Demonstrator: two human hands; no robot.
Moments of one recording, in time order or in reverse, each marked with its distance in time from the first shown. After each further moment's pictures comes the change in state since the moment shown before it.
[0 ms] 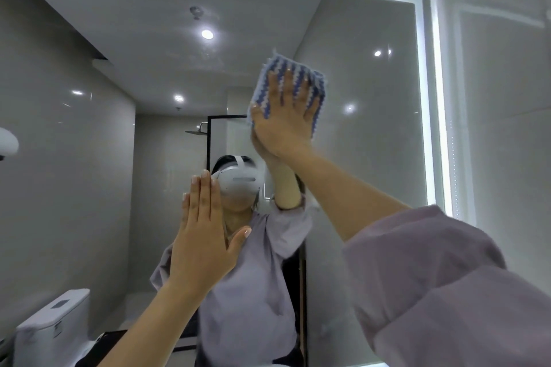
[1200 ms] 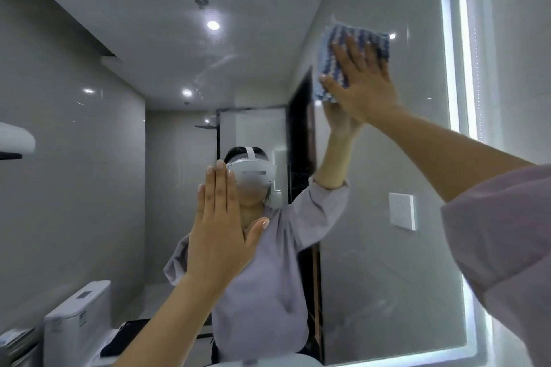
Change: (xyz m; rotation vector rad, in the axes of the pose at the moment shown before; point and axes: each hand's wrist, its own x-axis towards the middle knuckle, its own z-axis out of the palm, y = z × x) left_hand -0.002 -0.001 -0.003 0.031 0.030 0.015; right_hand 0.039 0.113 -0.039 -0.200 -0.089 -0.083
